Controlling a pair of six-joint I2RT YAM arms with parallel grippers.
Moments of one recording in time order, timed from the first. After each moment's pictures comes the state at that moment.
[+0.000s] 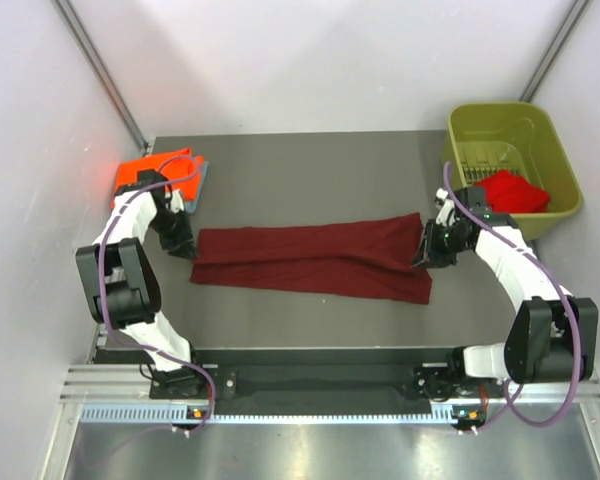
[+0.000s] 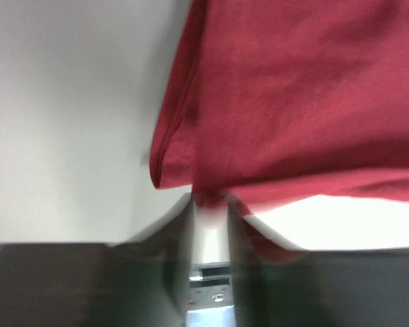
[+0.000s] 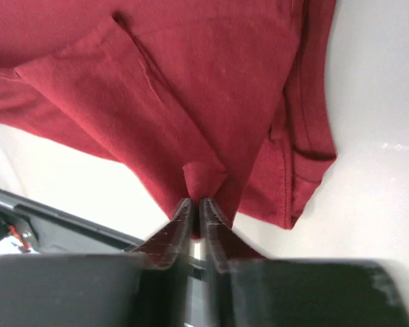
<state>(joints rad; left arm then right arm) 0.21 1.72 1.31 -1.00 0.22 -0.10 0.04 1.32 0.95 -0.78 -0.38 0.25</state>
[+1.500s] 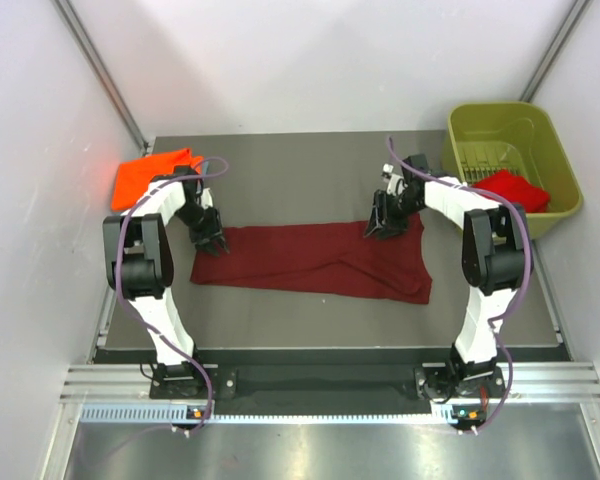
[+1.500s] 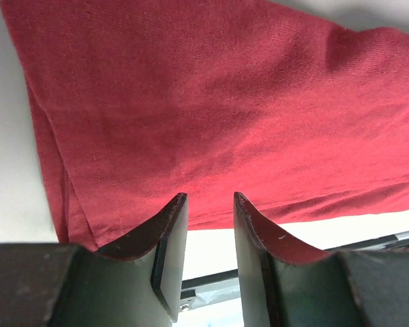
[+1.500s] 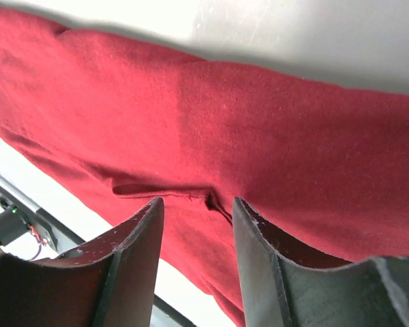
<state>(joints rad) 0.05 1.94 1.41 -0.97 0.29 -0.22 0.21 1.95 1.39 -0.66 -0.52 0.24</state>
